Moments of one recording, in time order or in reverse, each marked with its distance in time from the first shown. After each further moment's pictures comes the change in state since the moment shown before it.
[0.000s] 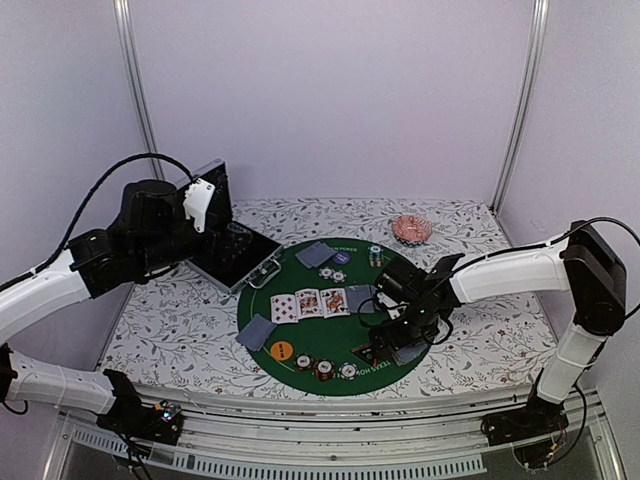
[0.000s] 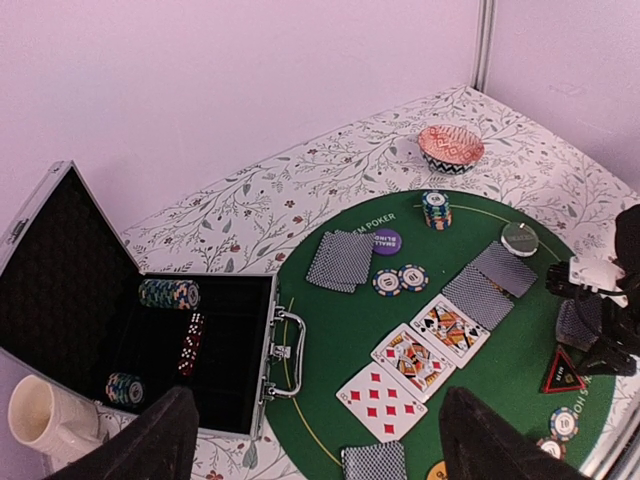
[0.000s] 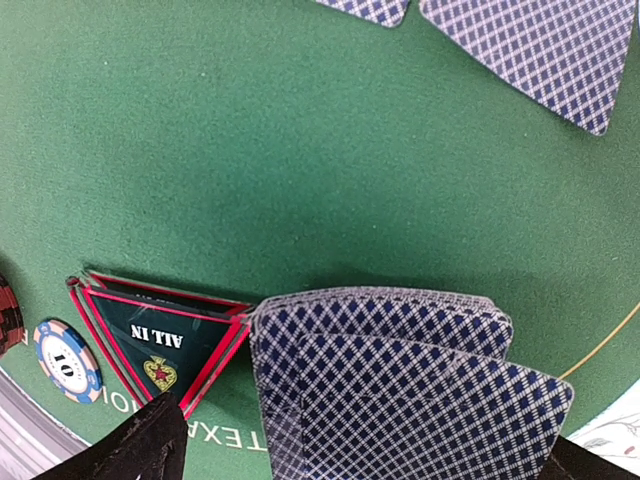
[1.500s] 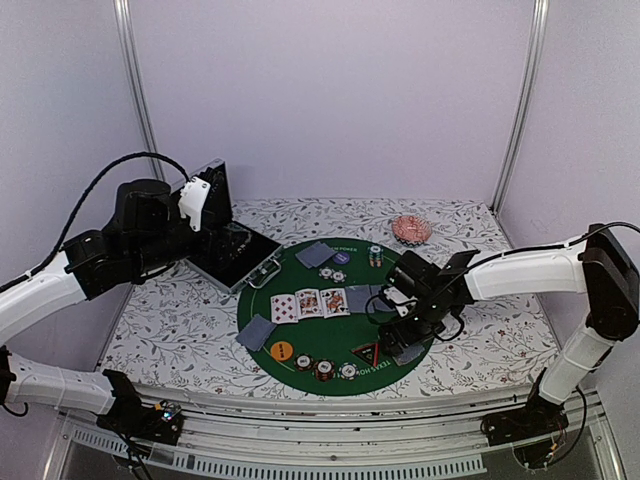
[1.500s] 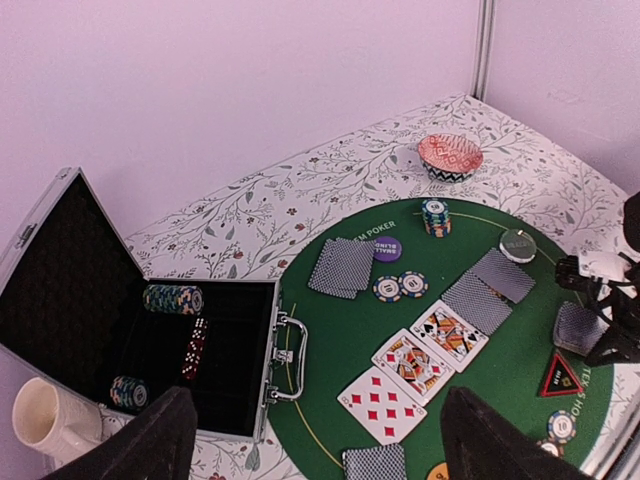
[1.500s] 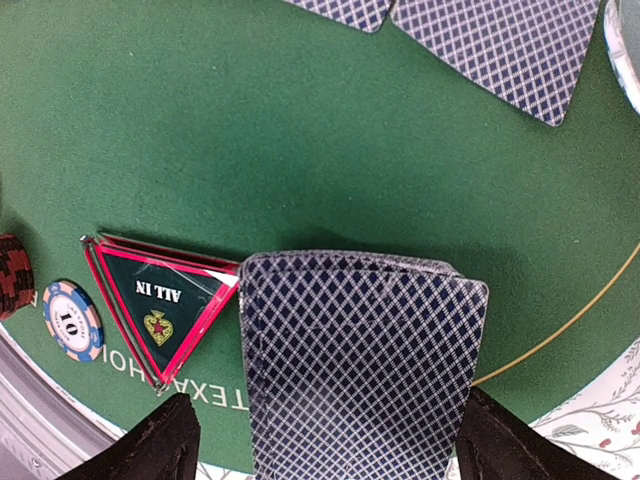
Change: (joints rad) left arm 0.000 -0.026 -0.002 0.000 -0.002 0.004; right arm -0.033 -0.084 -0.040 -0.014 -0.036 -0.067
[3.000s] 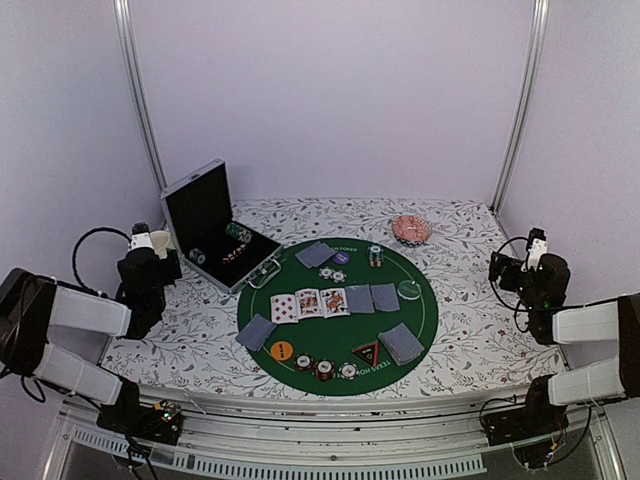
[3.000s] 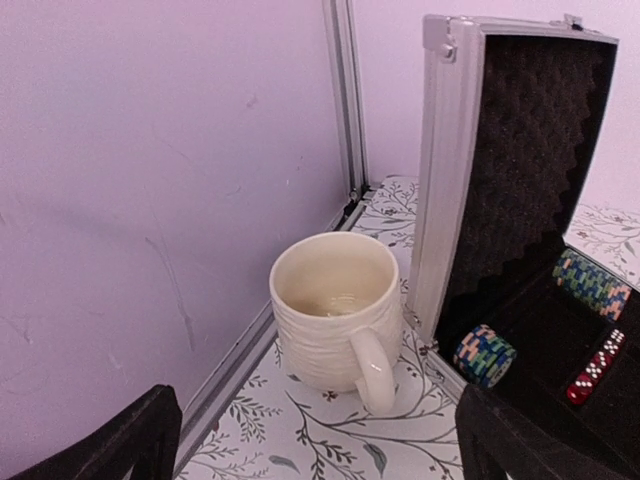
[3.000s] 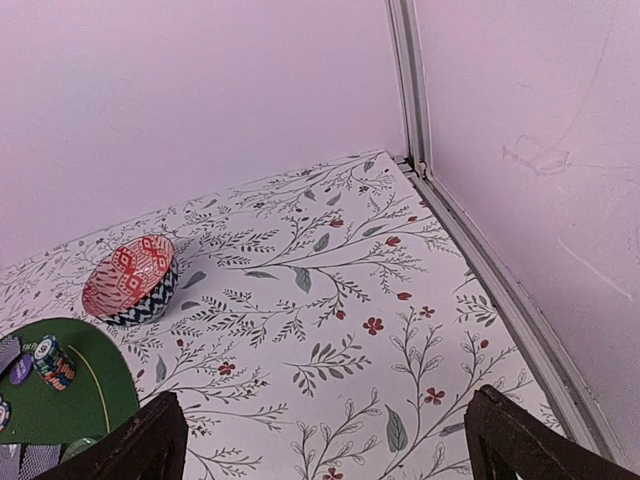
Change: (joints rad) left arm 0.496 0.296 -0.632 1.081 -0.500 -0.038; right arm -0.889 -0.468 -0.739 1.361 0.092 -0.137
